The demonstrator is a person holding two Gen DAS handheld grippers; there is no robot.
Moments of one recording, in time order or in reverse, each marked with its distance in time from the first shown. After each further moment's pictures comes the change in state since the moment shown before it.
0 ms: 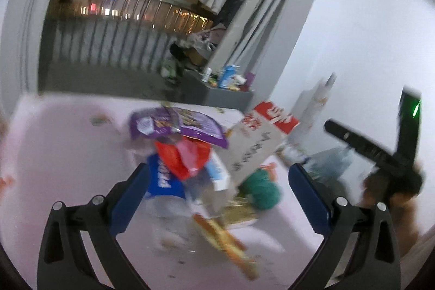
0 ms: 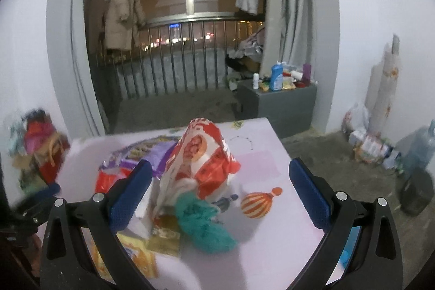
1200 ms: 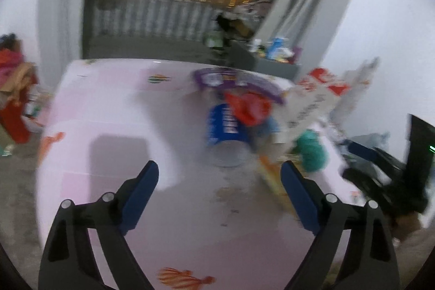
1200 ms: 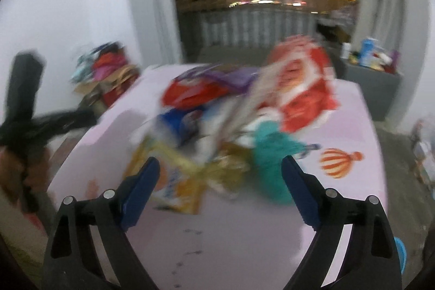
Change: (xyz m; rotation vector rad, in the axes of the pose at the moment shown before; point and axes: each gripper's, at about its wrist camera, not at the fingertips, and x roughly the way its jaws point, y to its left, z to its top) left arm -0.031 0.021 -0.026 -0.011 0.164 0.228; right arm 0.017 0.032 -0.062 -0.231 0.241 0.390
